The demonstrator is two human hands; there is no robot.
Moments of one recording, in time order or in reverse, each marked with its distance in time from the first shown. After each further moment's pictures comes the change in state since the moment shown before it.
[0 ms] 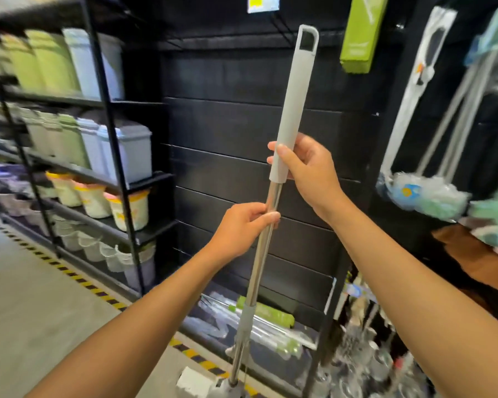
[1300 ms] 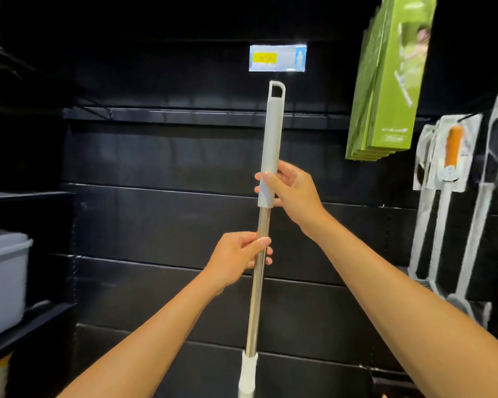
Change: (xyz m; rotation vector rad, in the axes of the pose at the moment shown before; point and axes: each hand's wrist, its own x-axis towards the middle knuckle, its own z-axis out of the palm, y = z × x) left_hand 0.455 -0.183 -0.082 -0.463 -0.205 0.098; right_hand 0.414 0.178 0.071 -0.200 0.212 -0.068
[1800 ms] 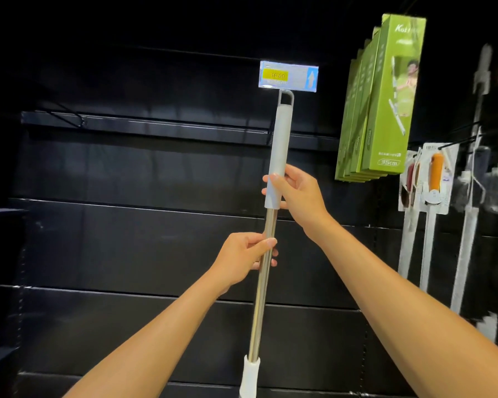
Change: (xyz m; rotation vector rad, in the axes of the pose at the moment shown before) left_hand 0.069 0.000 -0.016 -0.041 -0.116 0.077; right_hand 0.051 0.007 0.004 -0.134 0.132 -0.039
